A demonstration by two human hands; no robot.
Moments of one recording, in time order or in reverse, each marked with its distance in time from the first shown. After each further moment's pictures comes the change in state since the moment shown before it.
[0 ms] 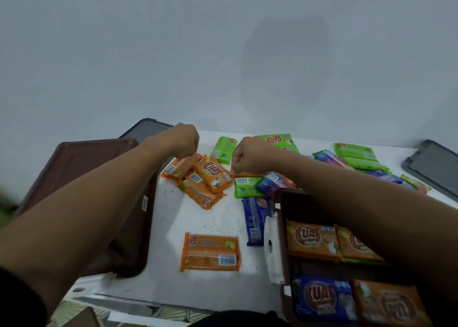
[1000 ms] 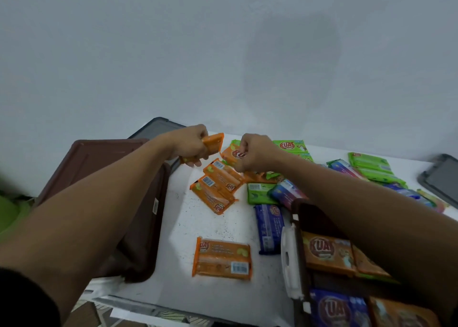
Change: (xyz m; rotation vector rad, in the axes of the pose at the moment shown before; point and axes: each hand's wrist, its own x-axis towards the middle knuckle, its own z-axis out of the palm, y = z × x) left_hand -0.008 -0.030 0.000 -0.734 -0.151 -0.082; right_hand 0.025 -0.022 0.002 0.140 0.095 0.121
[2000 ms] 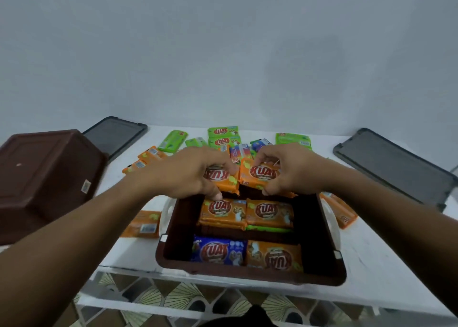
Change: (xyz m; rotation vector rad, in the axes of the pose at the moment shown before) left_hand -0.125 0.182 0.189 0.368 -0.001 0.512; right_hand -0.246 0.175 -0.120 -0.045 -0.026 -0.132
